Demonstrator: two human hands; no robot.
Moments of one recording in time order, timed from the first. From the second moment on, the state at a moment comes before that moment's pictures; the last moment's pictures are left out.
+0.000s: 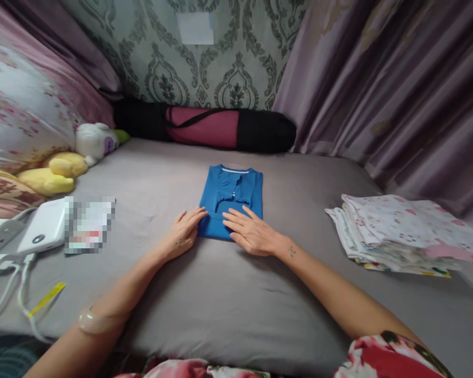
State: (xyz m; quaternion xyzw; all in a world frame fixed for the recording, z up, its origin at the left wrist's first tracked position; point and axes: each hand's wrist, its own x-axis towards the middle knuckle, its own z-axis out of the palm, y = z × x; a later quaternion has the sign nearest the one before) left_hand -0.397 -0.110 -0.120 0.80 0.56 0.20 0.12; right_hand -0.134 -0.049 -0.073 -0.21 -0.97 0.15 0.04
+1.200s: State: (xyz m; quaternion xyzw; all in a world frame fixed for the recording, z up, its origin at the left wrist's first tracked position) left_hand -0.409 -0.100 -0.117 0.61 0.64 0.43 0.19; right_hand -0.239 -0.057 -0.096 -0.17 -0.98 0.13 0.05
